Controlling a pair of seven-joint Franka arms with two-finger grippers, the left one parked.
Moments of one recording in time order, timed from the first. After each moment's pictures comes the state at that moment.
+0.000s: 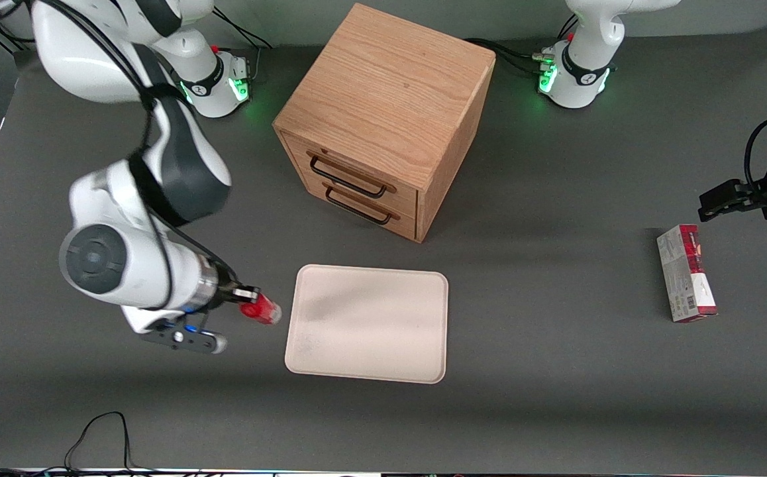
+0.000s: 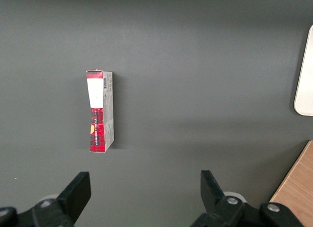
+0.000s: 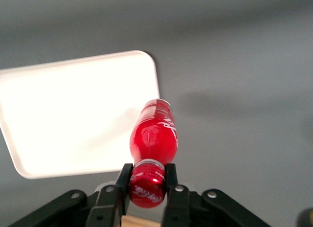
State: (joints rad) arm 0.29 0.76 0.12 -0.93 -0.01 1.62 0.61
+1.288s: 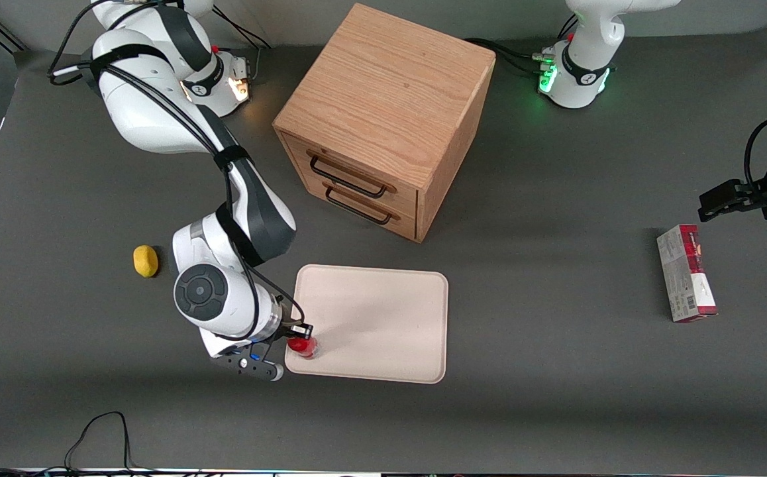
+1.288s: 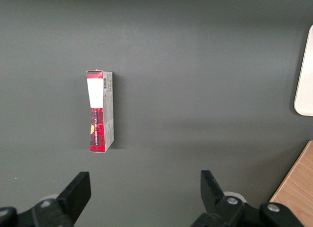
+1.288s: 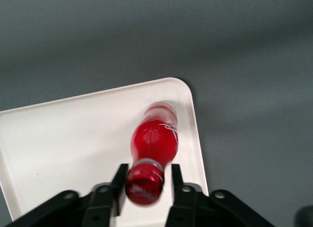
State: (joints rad) arm 0.33 0.93 0.11 -0.89 -0.04 1.84 0.70
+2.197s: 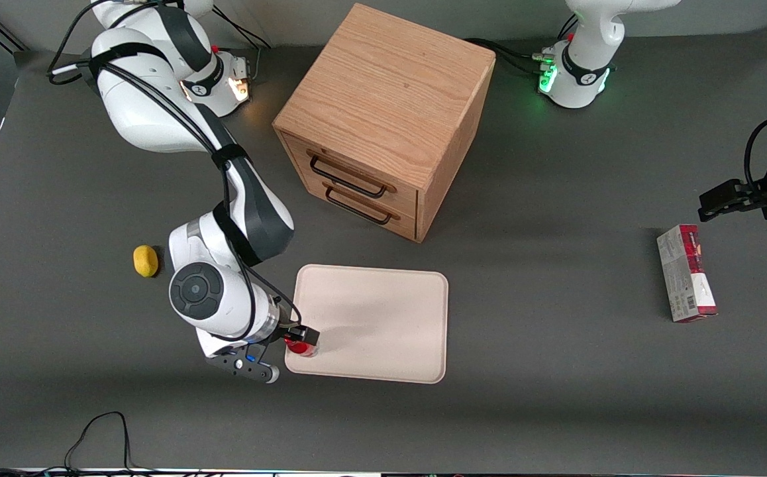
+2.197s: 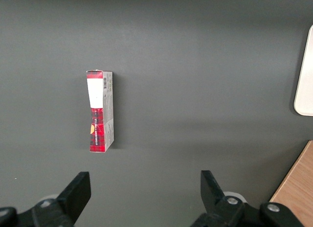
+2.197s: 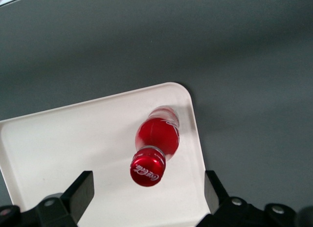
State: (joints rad) arm 0.33 0.93 0.11 -0.87 -0.04 1.84 0.73
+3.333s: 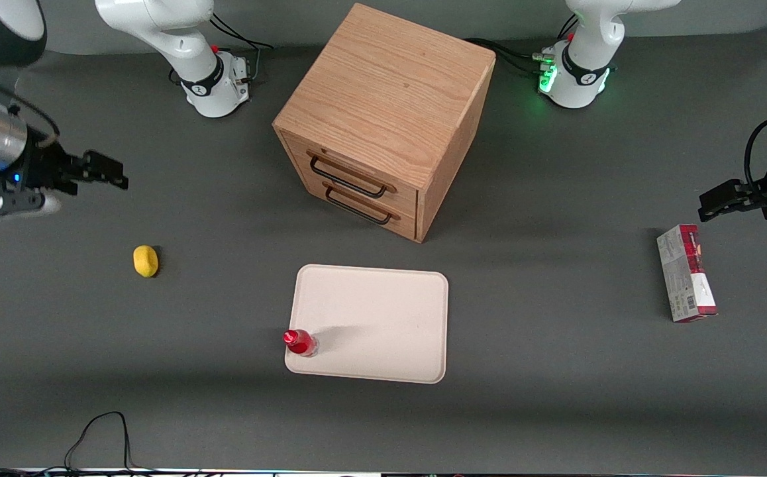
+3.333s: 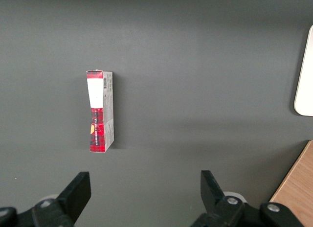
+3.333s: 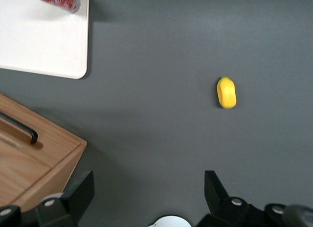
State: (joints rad) arm 0.06 -0.11 0.00 -1.77 0.05 1.56 0.01
